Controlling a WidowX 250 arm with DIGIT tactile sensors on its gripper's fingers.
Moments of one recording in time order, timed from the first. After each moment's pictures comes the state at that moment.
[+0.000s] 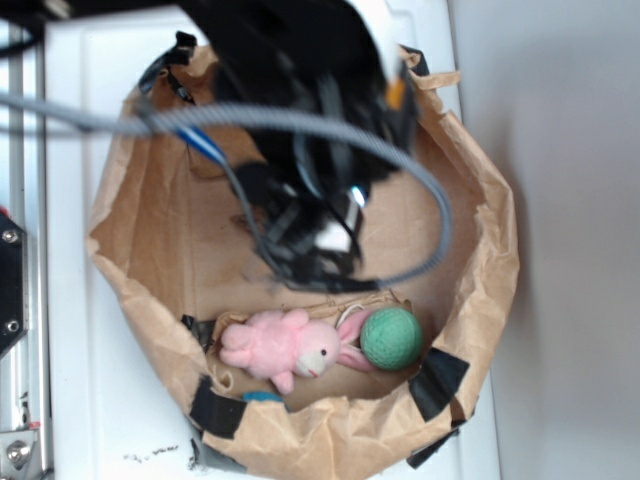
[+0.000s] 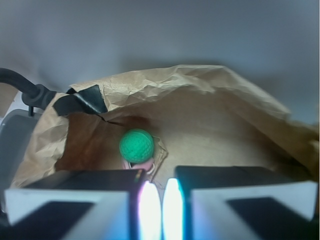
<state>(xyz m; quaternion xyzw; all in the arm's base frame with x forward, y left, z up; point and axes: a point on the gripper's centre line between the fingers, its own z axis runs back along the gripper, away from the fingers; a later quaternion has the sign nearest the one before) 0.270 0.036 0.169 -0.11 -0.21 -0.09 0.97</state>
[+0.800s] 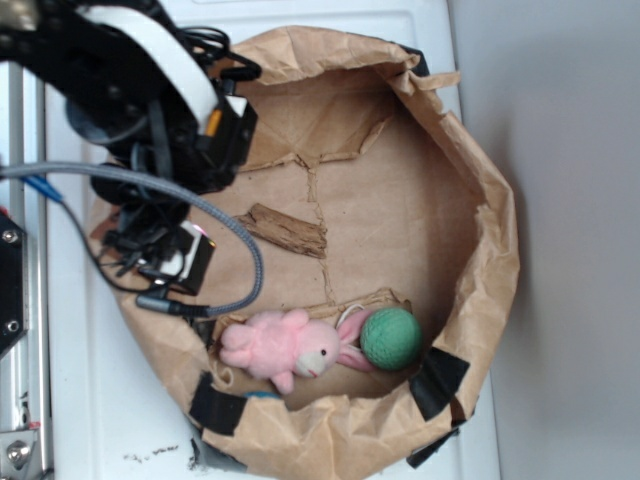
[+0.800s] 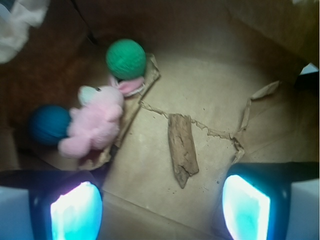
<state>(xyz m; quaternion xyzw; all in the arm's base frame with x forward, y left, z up) 0.213 0.046 0.104 -0.08 -0.16 -0.14 0.97</state>
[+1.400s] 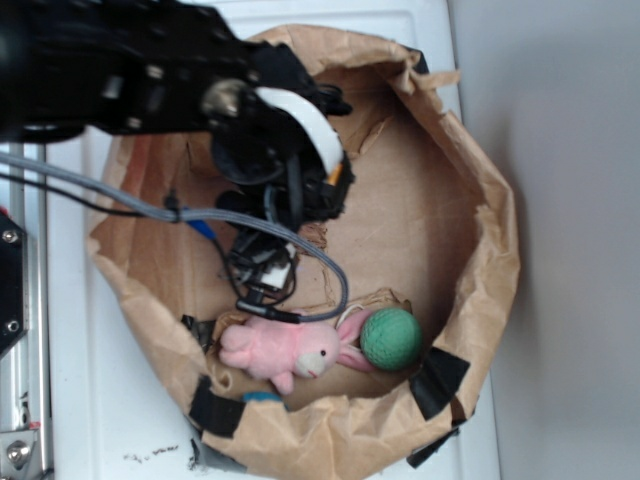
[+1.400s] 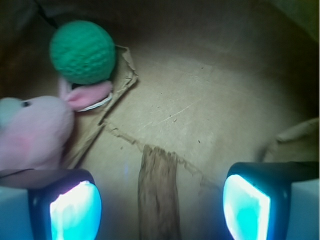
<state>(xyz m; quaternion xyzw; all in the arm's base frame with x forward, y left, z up) 0.265 0.039 0.059 -0.06 -0.15 -0.18 0.97</state>
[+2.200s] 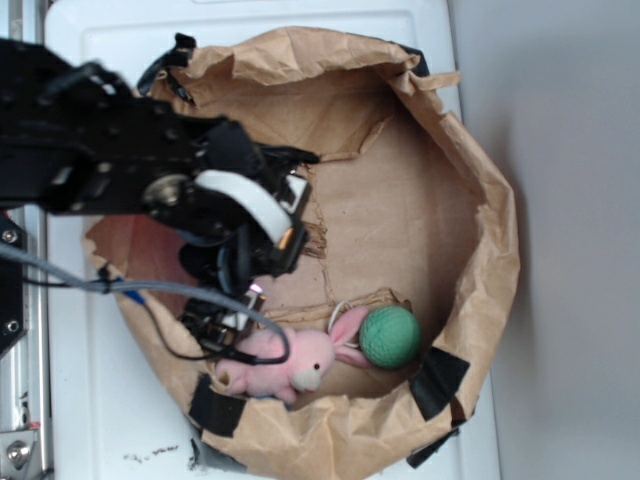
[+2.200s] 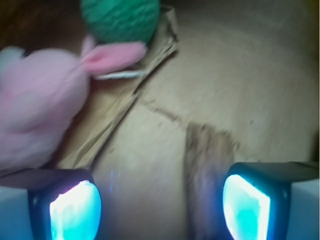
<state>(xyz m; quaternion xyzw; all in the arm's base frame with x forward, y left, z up) 0.237 0.017 0.041 -0.04 -0.16 -0.20 0.97</state>
